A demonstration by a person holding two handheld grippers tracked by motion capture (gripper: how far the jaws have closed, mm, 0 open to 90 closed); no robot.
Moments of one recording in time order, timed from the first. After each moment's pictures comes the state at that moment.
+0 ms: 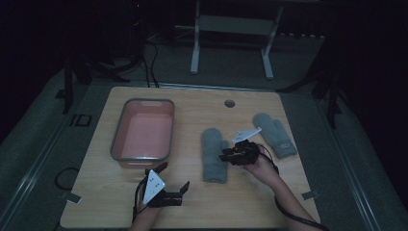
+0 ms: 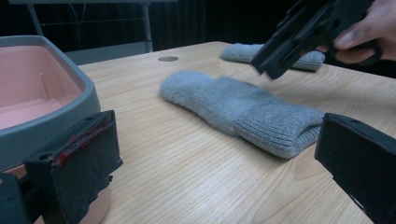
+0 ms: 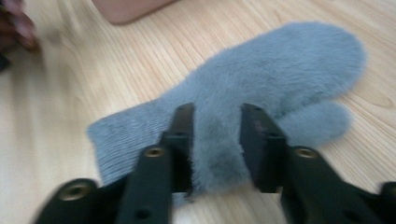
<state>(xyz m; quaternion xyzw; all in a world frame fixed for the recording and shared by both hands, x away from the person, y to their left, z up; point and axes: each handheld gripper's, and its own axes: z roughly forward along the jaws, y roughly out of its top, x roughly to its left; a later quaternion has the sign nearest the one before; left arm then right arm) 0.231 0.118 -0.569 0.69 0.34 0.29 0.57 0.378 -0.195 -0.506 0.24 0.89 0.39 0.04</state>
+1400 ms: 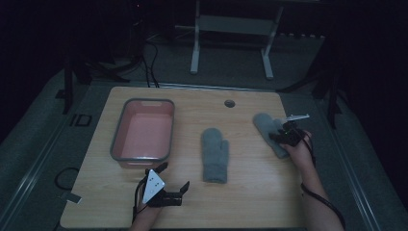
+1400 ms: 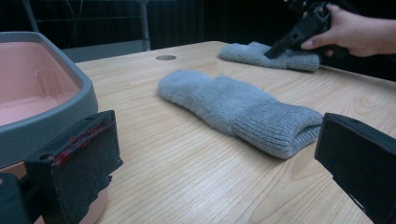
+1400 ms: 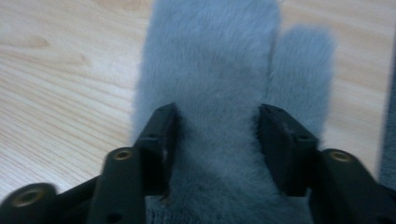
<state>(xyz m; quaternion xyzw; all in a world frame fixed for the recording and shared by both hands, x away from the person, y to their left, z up) 0.232 0.118 -0.569 0.69 0.34 0.28 0.57 0.472 -0.359 -0.539 0.49 0.80 0.30 0.18</state>
